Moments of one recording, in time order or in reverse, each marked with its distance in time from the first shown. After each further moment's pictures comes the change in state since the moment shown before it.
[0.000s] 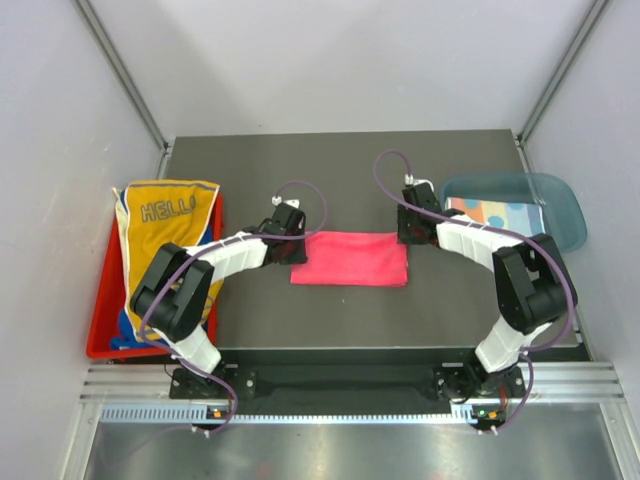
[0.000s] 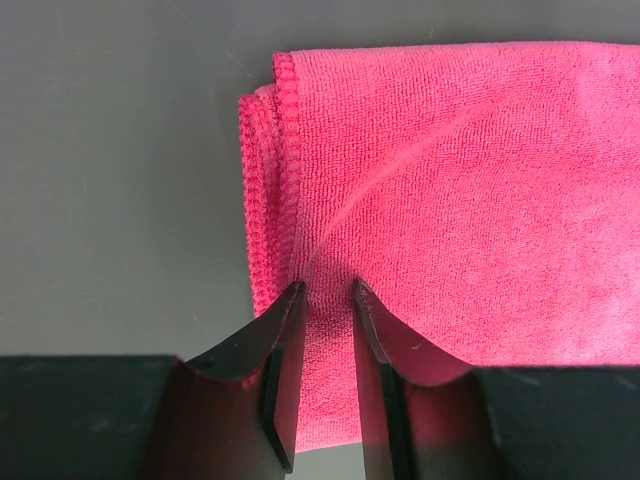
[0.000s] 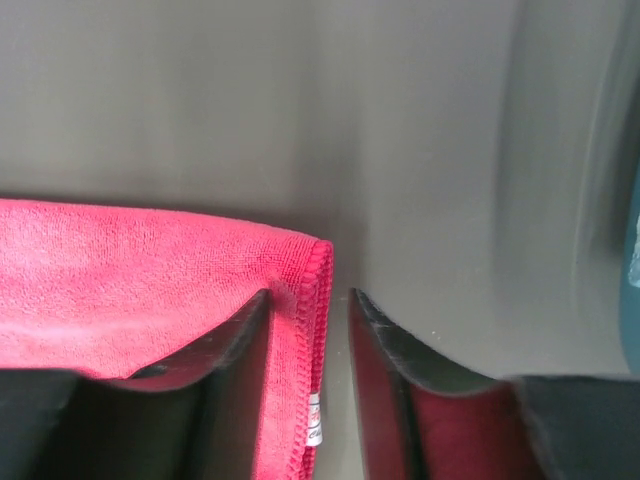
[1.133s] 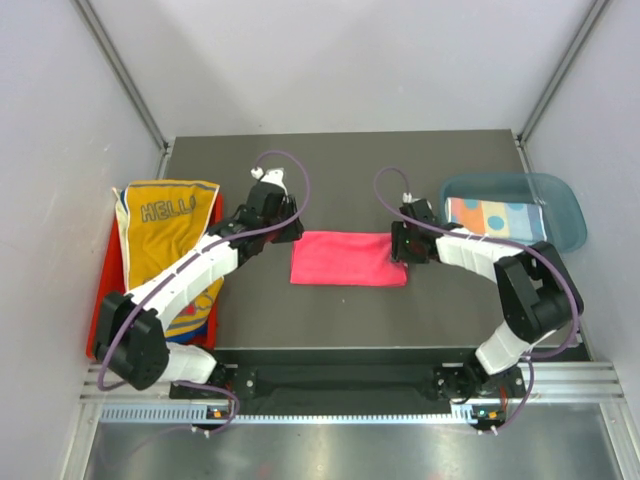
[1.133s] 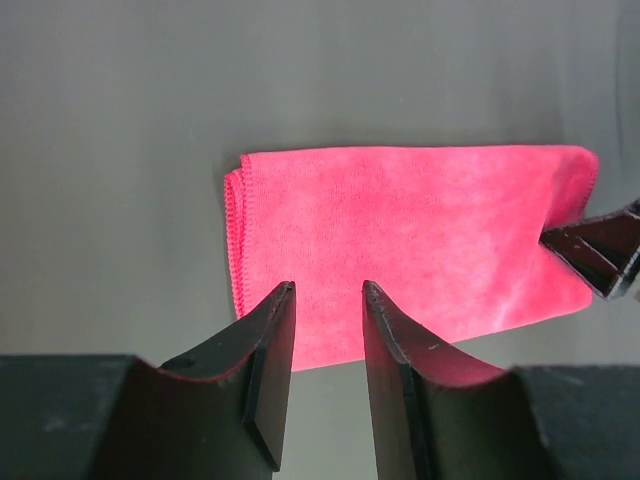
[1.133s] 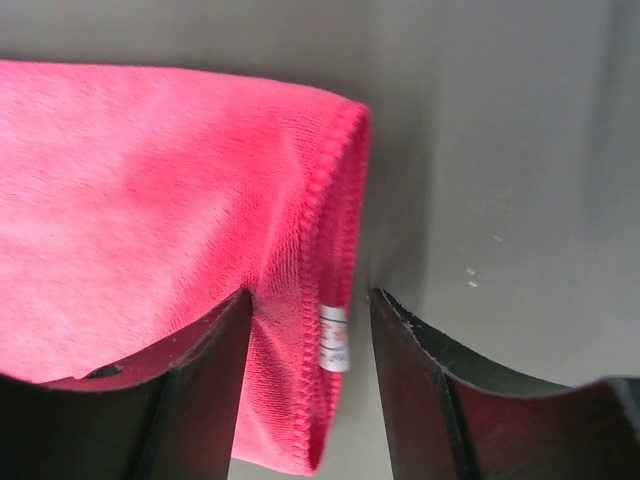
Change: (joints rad) left arm -0.001 -0.297 0.119 -0.148 -0.028 0.005; right arm 0.043 -0.065 -0.134 -0.018 -0.081 0.084
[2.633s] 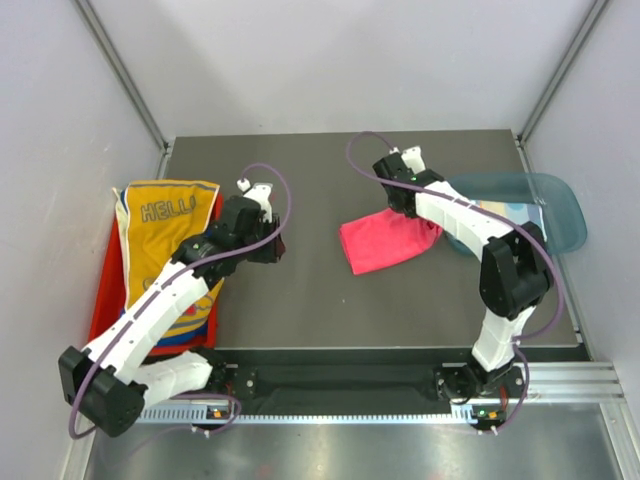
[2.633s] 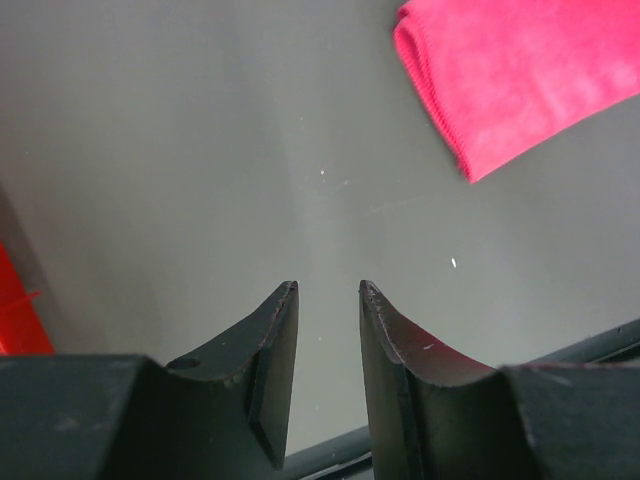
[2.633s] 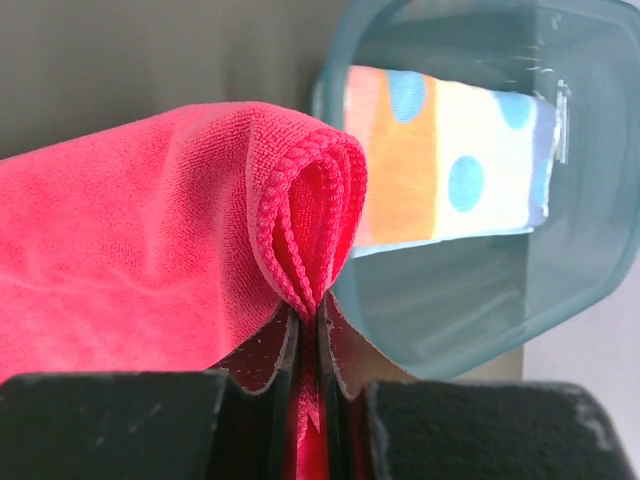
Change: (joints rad) left arm -0.002 -0.278 -0.031 -0.282 0.060 0.159; right arm 0.086 0.200 0.602 -0.509 0.692 -0.182
